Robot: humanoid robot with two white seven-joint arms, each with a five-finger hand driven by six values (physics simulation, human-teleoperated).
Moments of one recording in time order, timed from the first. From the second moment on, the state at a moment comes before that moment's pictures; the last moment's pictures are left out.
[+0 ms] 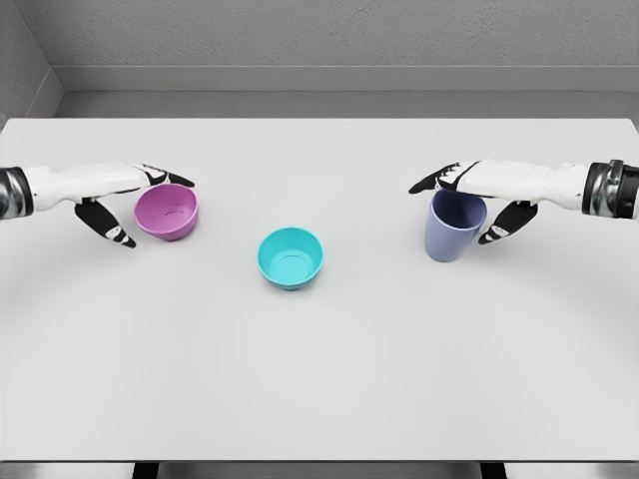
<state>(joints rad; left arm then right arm) -1.03 0.89 -1.33 -1.07 0.15 -0.61 -0.35 -0.89 -0.86 1.03 -1.26 -0.01 -0.61 0.48</state>
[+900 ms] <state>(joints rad) -1.01 0.82 -1.29 -1.00 0.14 -0.61 -0.36 -0.94 -0.86 1.03 -1.27 0.02 -0.61 0.50</state>
